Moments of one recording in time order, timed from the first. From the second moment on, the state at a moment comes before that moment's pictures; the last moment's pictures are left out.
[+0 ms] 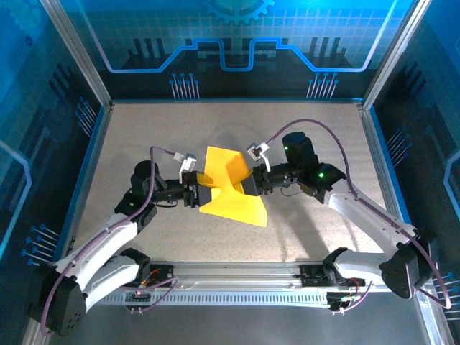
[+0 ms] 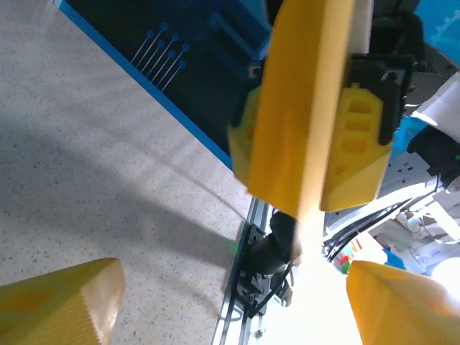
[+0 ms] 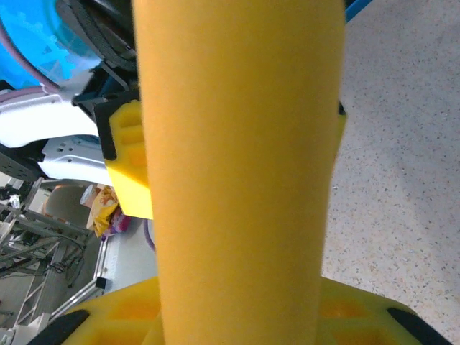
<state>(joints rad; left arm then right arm) -0.37 0.93 0.53 0.26 0.95 -0.60 0.58 1.22 1.01 -0.35 -0.95 0.29</state>
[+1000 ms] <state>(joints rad) -0.37 1.31 0.56 0.06 0.71 -0.65 0.36 1.35 0.86 -0.33 -0.74 0.38</state>
